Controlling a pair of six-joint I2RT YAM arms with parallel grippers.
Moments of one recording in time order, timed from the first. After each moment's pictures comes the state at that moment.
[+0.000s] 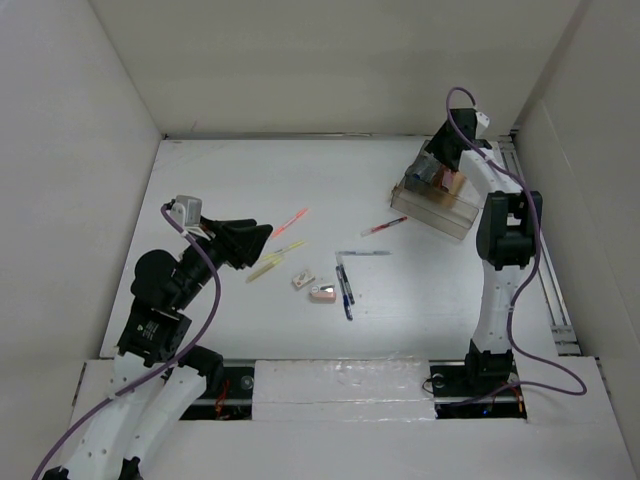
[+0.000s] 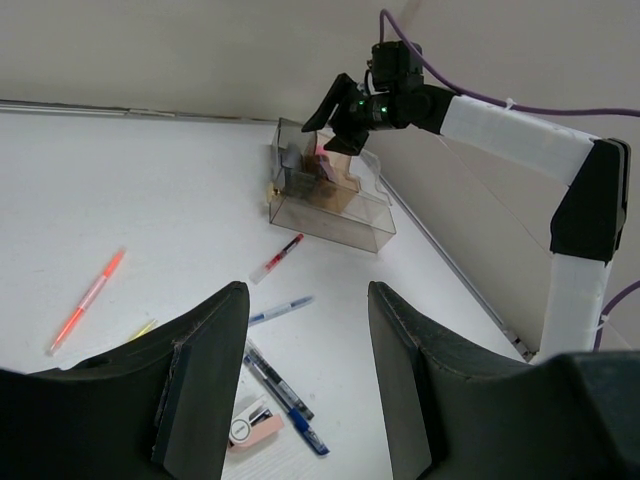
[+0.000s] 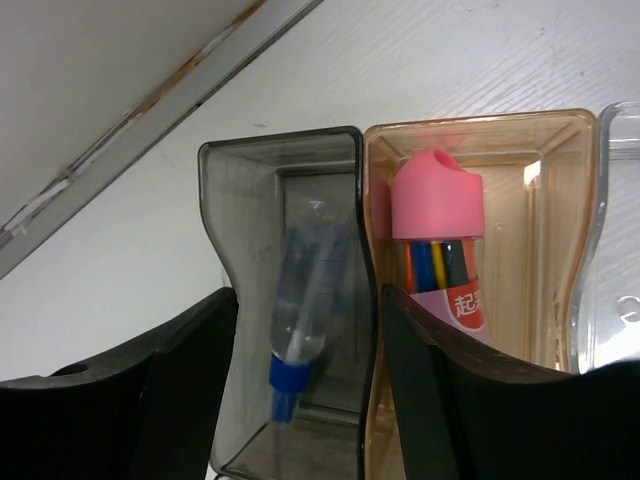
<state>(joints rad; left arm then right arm) -0.38 0.51 0.74 -0.16 0.24 -0.52 0.03 2.24 1.92 -0.37 0.25 0.63</state>
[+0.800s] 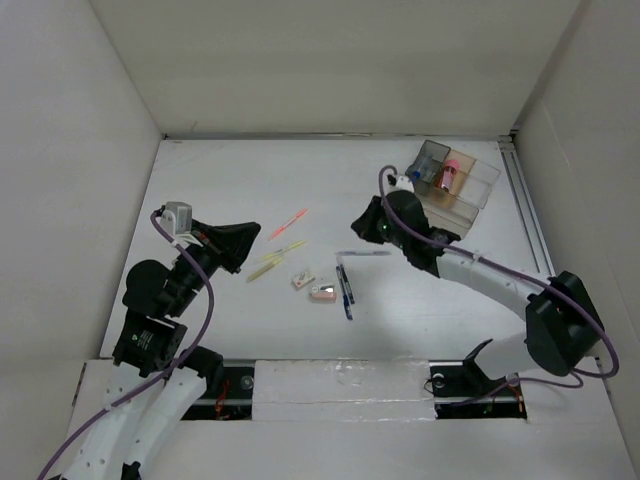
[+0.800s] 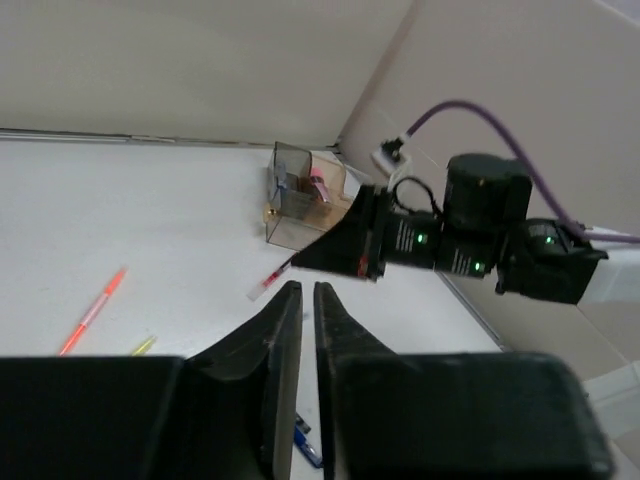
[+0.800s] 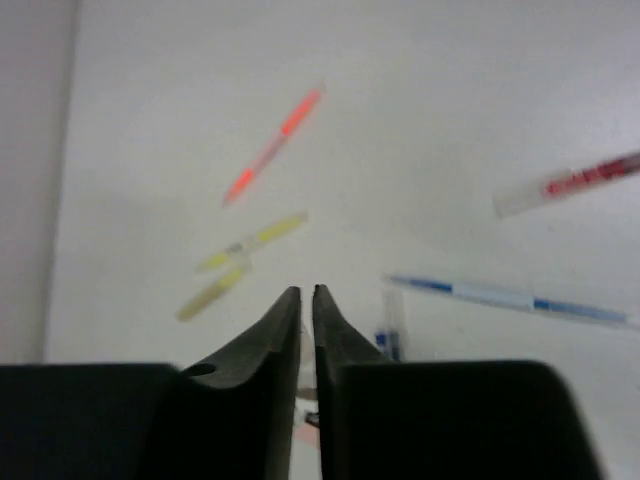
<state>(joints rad) -0.38 0.45 0.74 -0.16 0.23 -0.52 0.61 1.43 0.99 0.01 0.10 0.75</state>
